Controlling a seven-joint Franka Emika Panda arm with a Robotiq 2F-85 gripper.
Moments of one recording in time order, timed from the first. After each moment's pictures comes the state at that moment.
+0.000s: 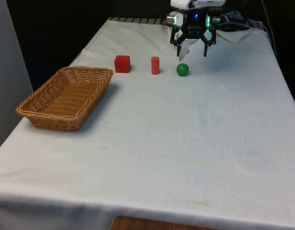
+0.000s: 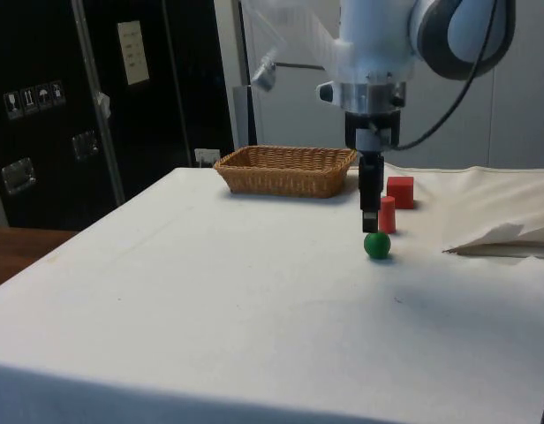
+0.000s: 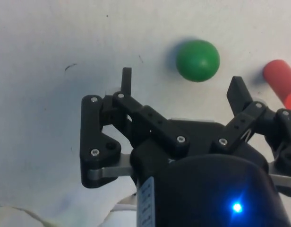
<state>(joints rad) 0.55 -0.14 -0.58 -2.91 -0.35 2.84 0.16</state>
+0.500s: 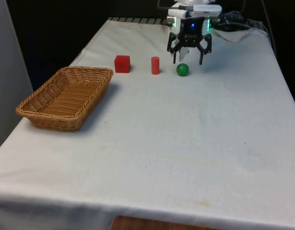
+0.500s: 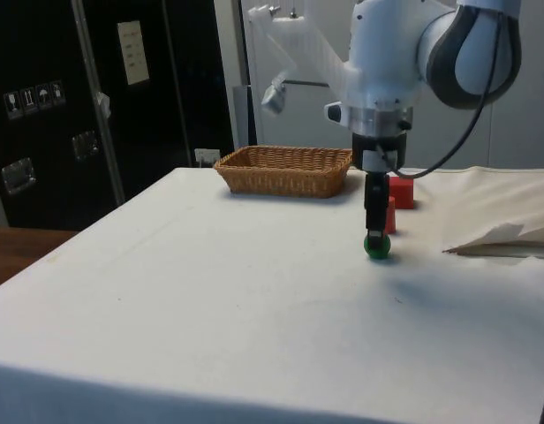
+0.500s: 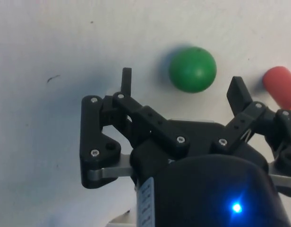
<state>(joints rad) 0.54 0.00 -0.59 -2.92 -0.35 3.01 0.15</state>
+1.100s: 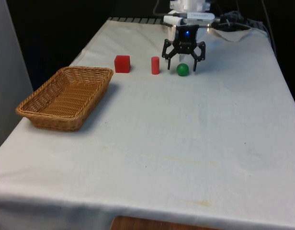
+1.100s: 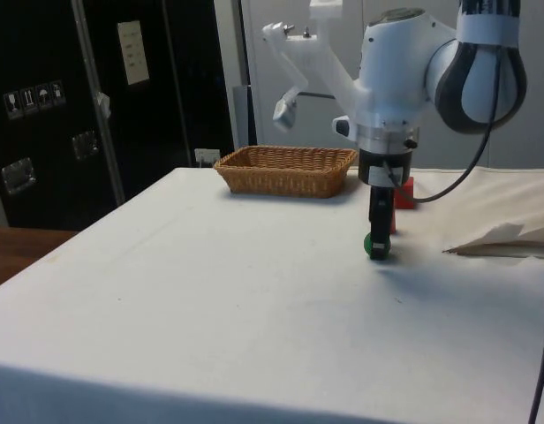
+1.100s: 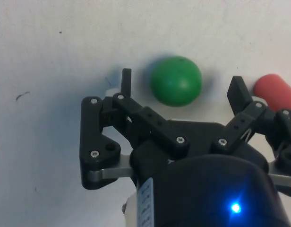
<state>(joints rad) 0.53 0.15 -0.61 -2.93 -0.35 3.18 0.14</state>
